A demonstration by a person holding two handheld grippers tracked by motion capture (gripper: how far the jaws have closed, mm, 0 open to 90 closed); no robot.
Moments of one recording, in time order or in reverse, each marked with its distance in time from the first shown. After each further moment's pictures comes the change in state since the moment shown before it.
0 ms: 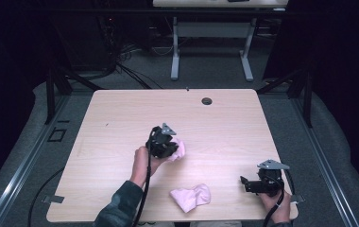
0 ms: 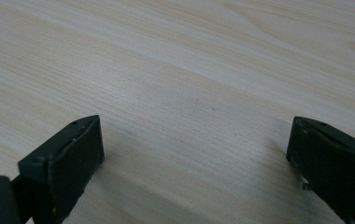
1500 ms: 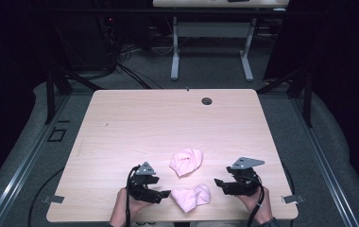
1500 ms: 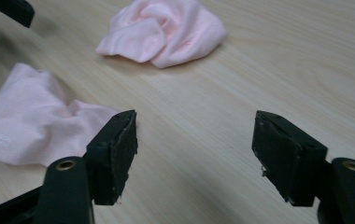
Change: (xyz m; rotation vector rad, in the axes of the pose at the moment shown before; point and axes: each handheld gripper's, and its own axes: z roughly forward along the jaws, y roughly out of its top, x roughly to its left) left arm -0.038 -0.119 -0.038 -0.011 -0.215 -0.116; right arm 0.087 0.052 -0.017 0.007 0.277 -0.181
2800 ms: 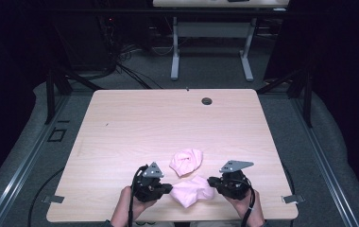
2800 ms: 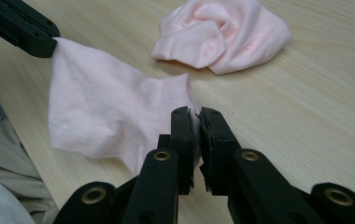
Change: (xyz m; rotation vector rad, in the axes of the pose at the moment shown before) left arm -0.025 0.028 -0.017 0.034 -0.019 0.095; right arm 0.027 0.010 0.002 0.018 0.079 0.037
